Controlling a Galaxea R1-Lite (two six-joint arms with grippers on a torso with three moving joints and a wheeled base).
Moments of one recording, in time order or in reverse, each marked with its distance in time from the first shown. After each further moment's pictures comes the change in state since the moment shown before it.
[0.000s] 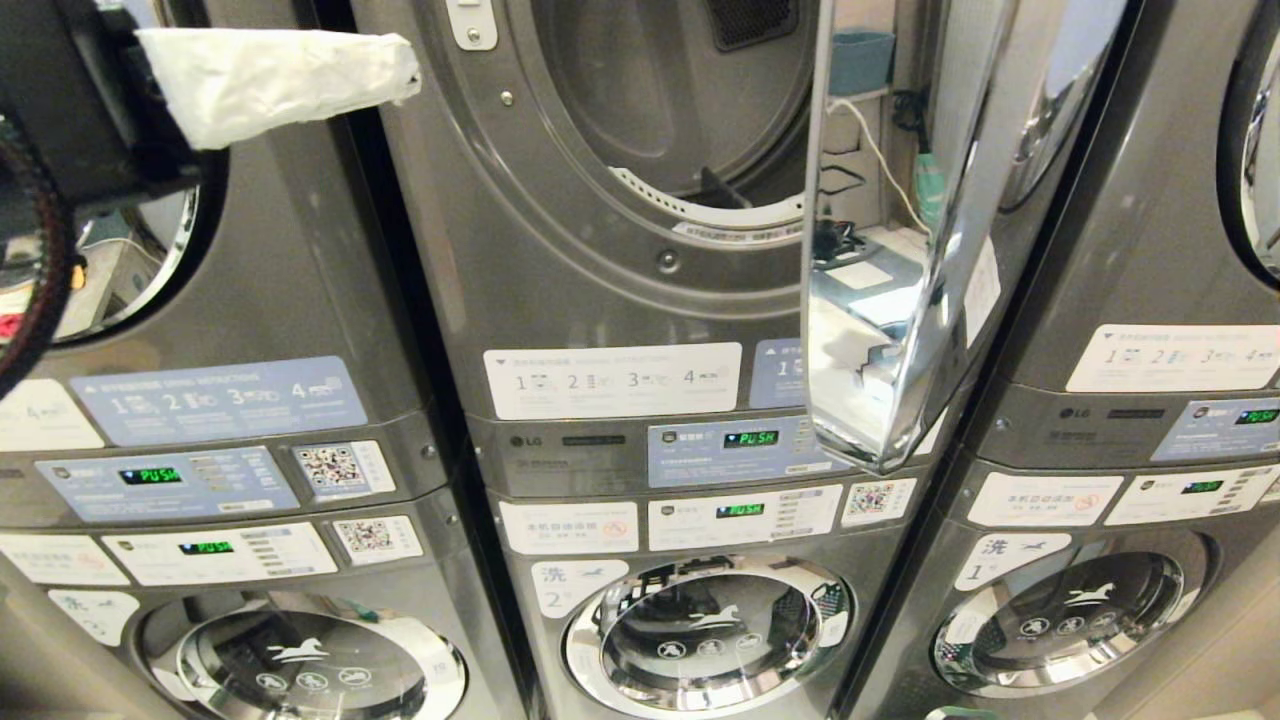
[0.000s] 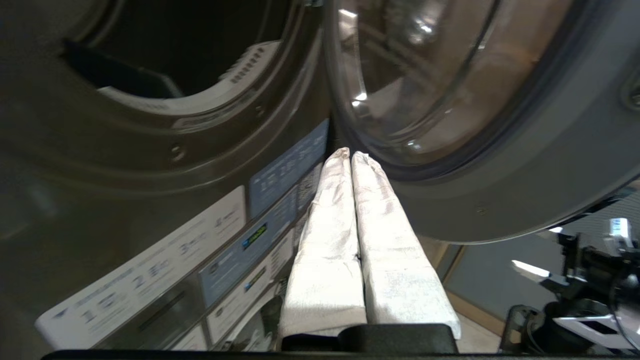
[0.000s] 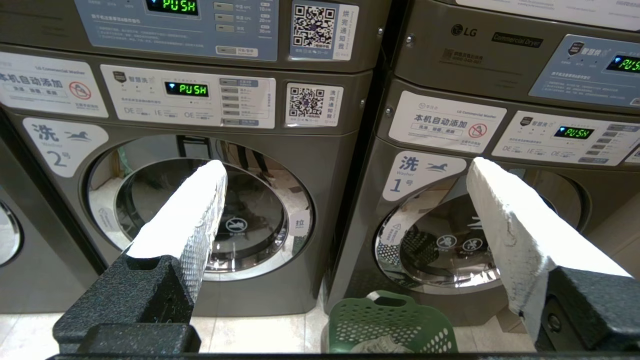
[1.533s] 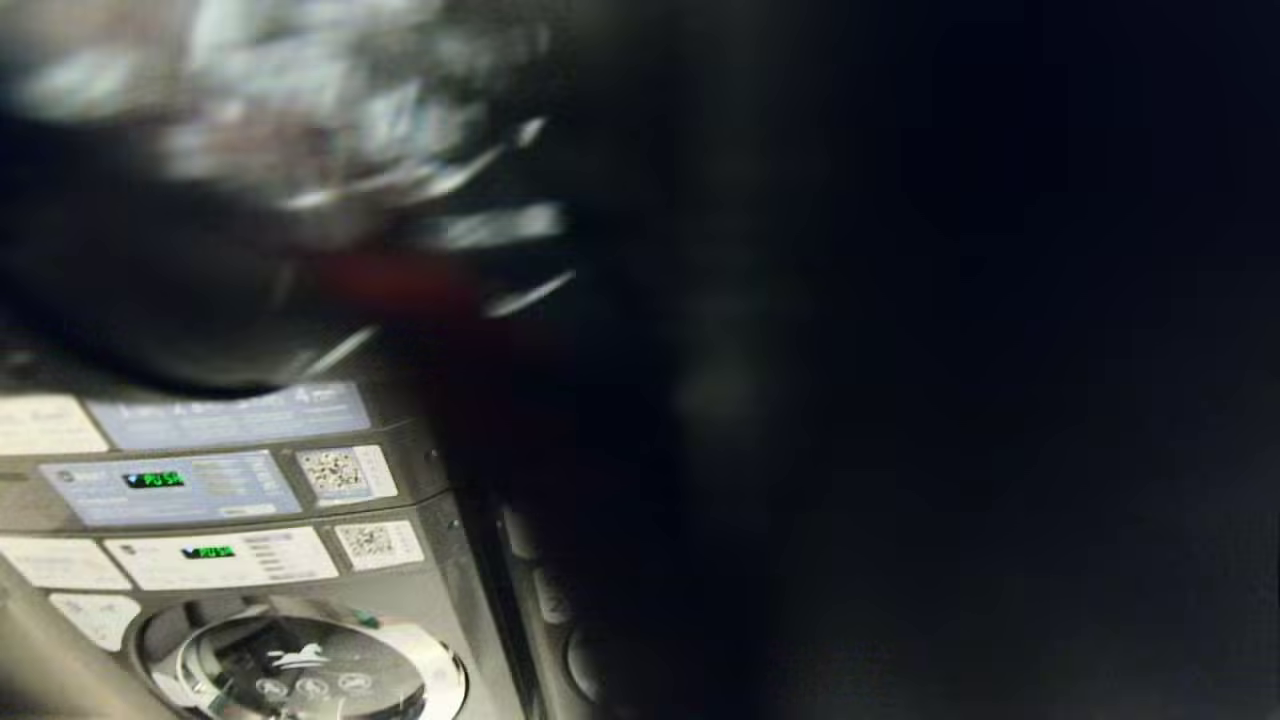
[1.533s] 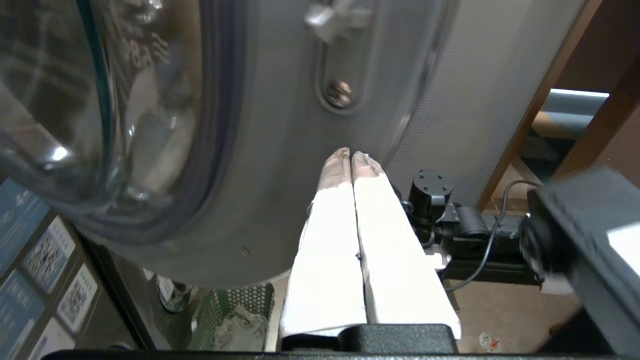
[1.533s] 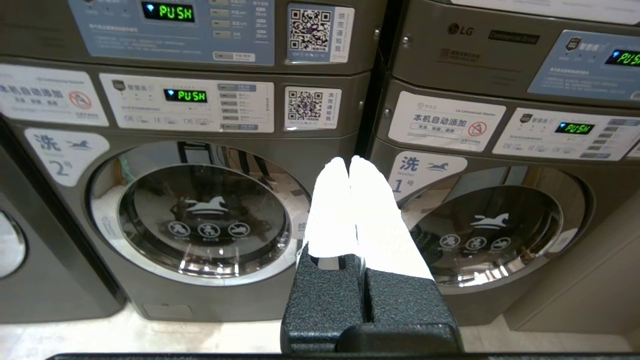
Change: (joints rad) left arm -0.634 0.240 -0.209 0.001 0.002 0.036; right arm 0.000 0.000 0.001 -0.004 -0.003 0.025
